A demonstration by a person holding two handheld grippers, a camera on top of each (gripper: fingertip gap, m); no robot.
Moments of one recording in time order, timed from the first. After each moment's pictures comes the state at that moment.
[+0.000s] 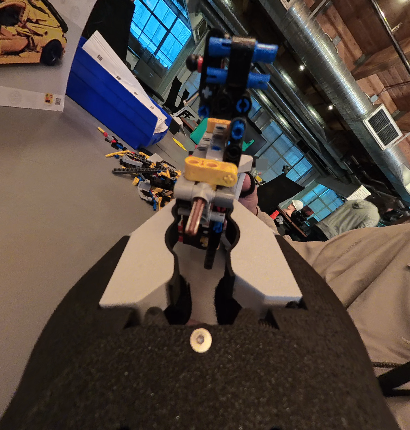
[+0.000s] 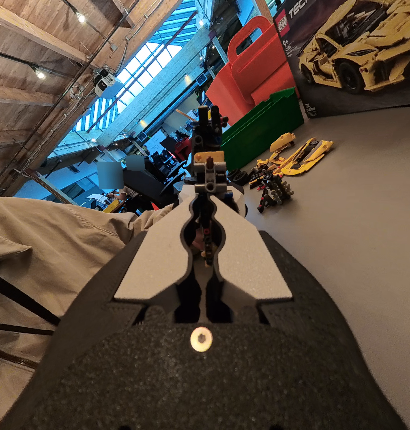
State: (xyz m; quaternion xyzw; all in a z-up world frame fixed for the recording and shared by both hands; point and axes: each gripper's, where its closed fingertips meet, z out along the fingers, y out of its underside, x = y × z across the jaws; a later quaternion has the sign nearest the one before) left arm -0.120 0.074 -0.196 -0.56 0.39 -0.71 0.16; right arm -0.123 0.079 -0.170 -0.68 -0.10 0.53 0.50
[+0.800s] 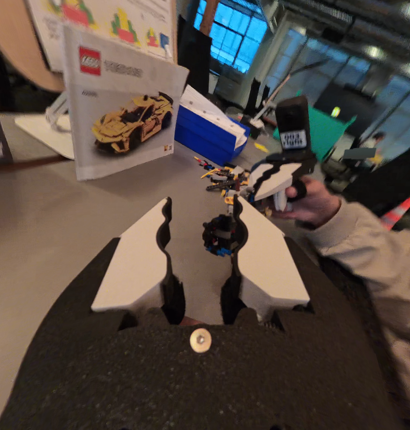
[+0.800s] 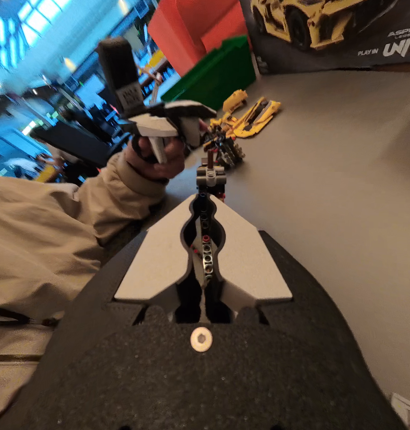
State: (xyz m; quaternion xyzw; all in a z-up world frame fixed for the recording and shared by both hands) left arm -0.153 0.150 -0.190 -0.59 0.46 -0.56 0.36; right arm -0.102 0.085 -0.215 -0.78 -0.12 0.42 0.46
